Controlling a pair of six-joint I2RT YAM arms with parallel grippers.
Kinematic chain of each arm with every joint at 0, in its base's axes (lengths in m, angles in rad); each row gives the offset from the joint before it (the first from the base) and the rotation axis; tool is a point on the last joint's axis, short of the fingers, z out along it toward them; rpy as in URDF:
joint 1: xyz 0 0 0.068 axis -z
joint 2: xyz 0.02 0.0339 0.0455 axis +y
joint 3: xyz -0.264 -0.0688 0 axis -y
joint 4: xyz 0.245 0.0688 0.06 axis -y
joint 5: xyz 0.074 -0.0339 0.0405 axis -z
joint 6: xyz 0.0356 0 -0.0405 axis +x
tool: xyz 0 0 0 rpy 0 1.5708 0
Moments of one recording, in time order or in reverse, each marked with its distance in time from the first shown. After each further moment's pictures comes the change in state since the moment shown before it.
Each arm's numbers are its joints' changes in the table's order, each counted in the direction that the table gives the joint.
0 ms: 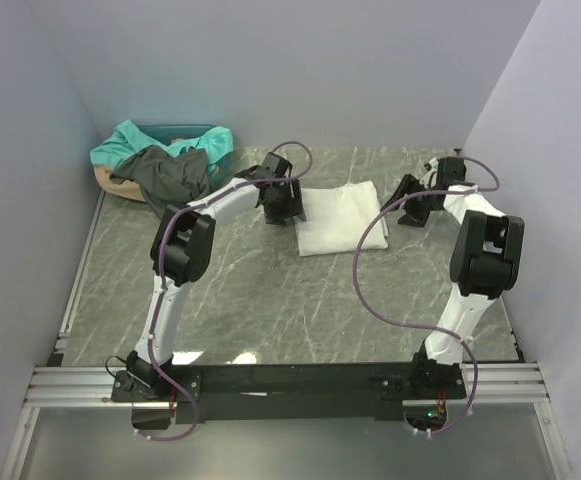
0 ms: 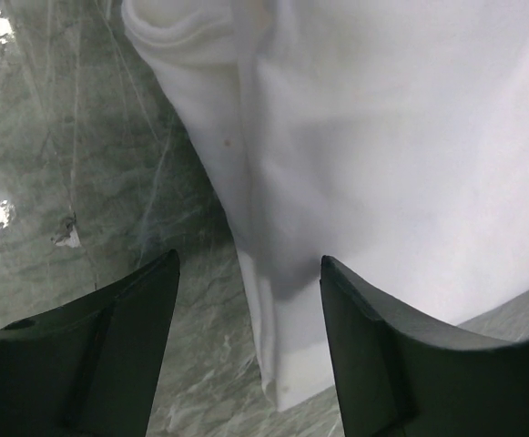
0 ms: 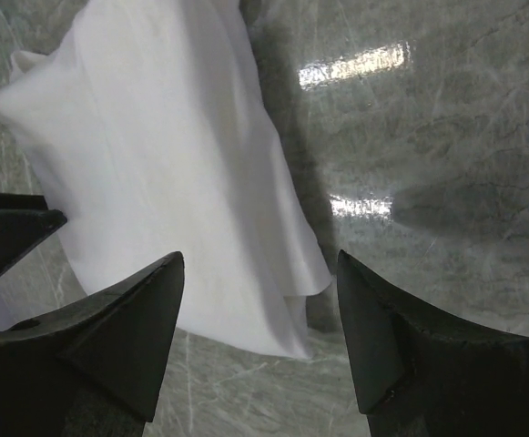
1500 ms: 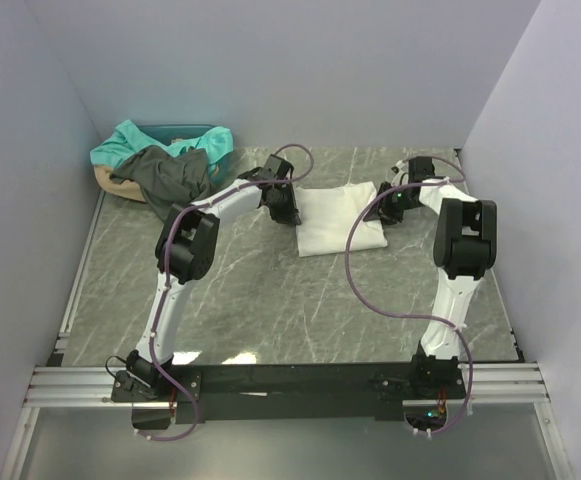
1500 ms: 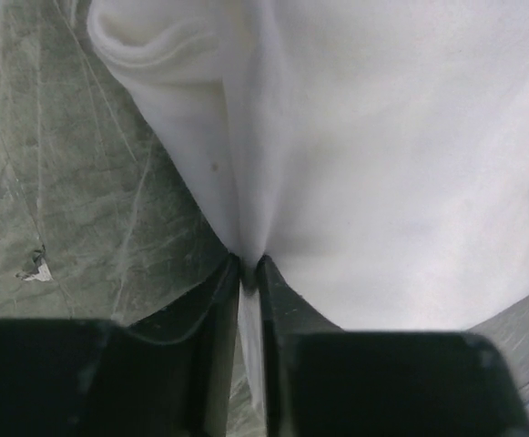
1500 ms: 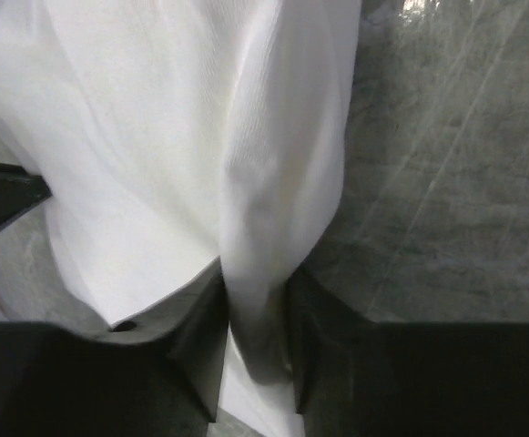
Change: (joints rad) left arm 0.000 0.058 0.037 0.011 0.044 -0.015; right arm -0.122 0.208 0.145 -0.060 -0.055 -0.085
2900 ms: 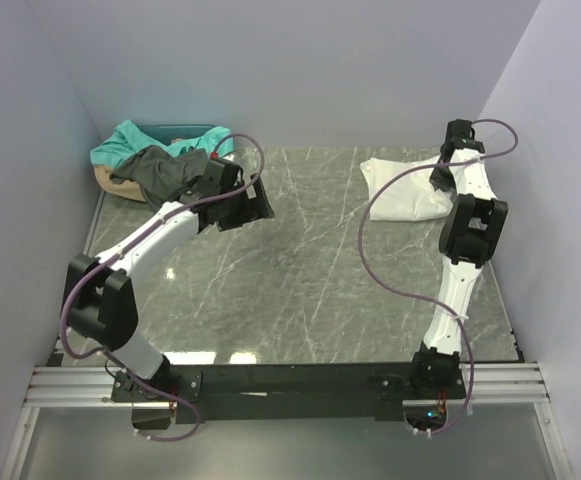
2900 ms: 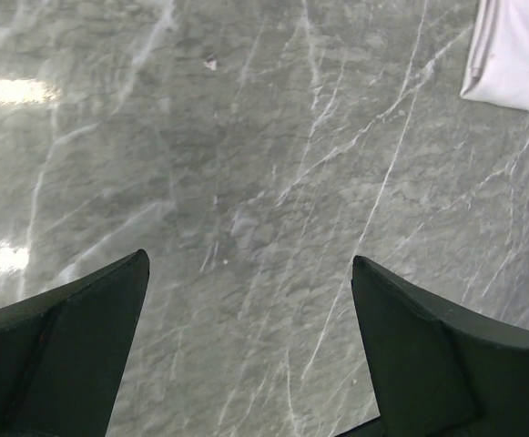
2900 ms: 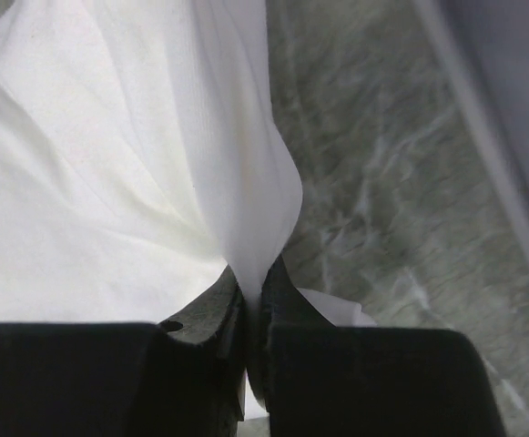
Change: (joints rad) left arm -0.060 -0.742 -0.587 0.037 -0.153 -0.012; right arm 0.151 0.267 0.679 -0.320 0.758 0.042
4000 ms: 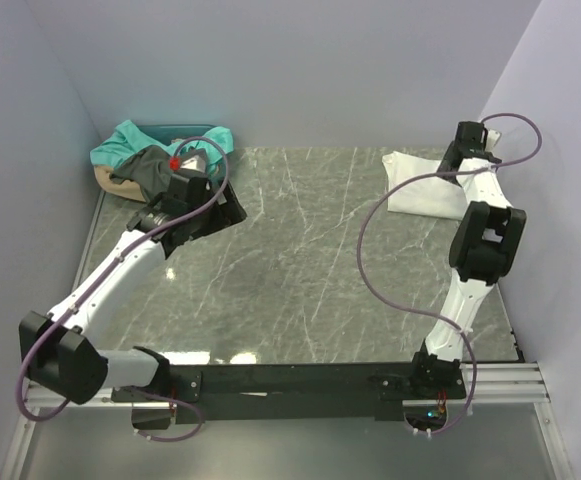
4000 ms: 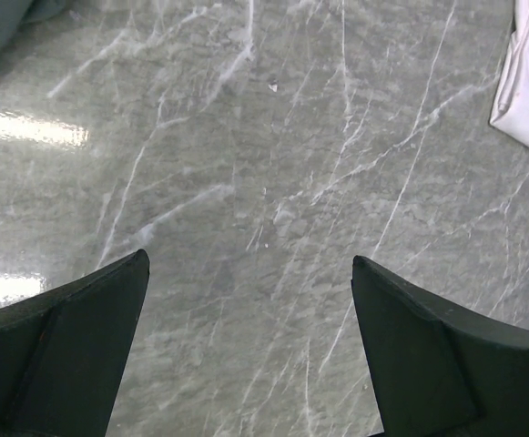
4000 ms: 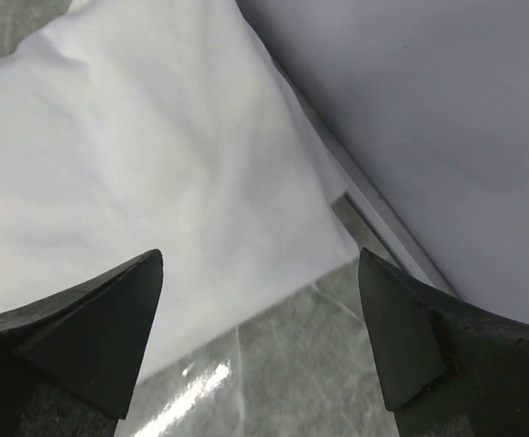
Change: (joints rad) left arm -0.046 -0.319 -0.153 -0.076 -0.137 -0.023; right arm 0.011 -0.274 -0.355 0.298 0.238 -0.045
